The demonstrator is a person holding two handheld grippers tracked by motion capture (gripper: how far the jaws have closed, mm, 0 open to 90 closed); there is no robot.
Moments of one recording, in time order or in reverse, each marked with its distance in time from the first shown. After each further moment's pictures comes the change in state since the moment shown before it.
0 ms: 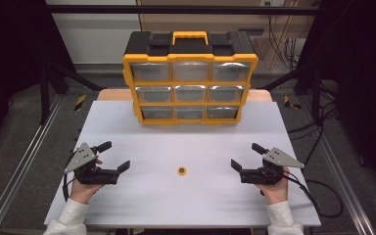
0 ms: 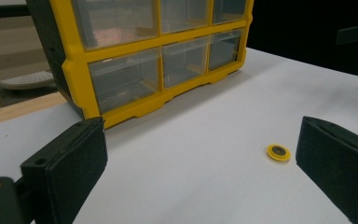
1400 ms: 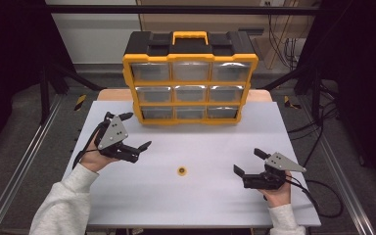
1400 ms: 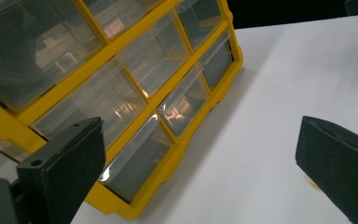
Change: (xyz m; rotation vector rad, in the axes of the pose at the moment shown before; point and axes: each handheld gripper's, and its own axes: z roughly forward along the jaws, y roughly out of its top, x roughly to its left) left arm -0.019 0.094 0.055 0.103 -0.027 0.454; right arm -0.003 -0.013 -0.008 0.036 0.005 -0.005
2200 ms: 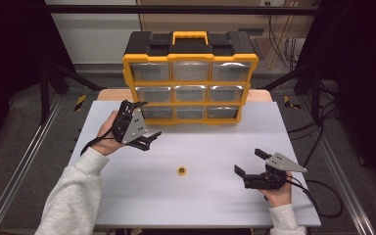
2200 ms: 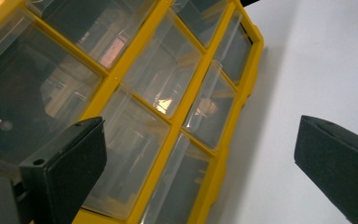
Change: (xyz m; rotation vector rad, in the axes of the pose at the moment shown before) left arm 0.011 0.008 0.047 0.017 0.044 0.294; right arm -0.002 -0.002 -0.001 0.003 -0.002 0.000
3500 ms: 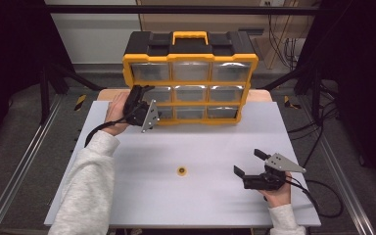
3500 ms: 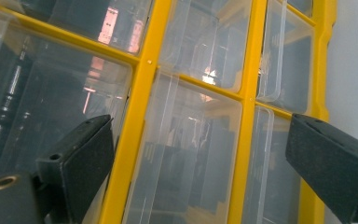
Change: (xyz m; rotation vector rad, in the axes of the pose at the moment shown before) left arm 0.027 -0.013 0.059 0.127 0.129 0.366; right arm 0.001 -0.001 0.001 0.002 0.005 -0.003
